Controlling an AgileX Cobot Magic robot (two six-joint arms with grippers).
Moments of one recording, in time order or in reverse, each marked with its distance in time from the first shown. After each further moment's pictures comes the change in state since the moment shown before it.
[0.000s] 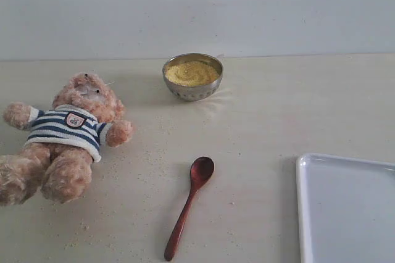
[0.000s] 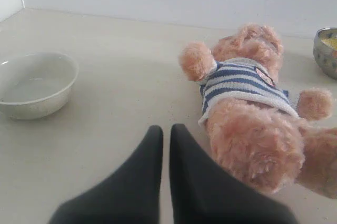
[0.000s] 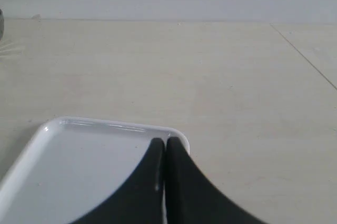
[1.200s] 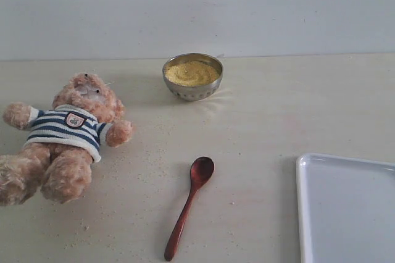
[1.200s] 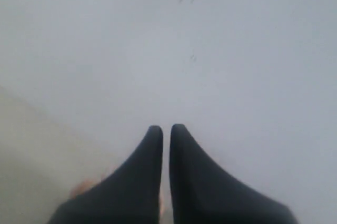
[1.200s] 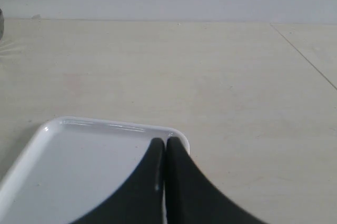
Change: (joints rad) left arm 0.000 0.000 -0.002 -0.297 -0.477 -0.216; right arm 0.000 0.000 0.000 0.000 0.000 0.000
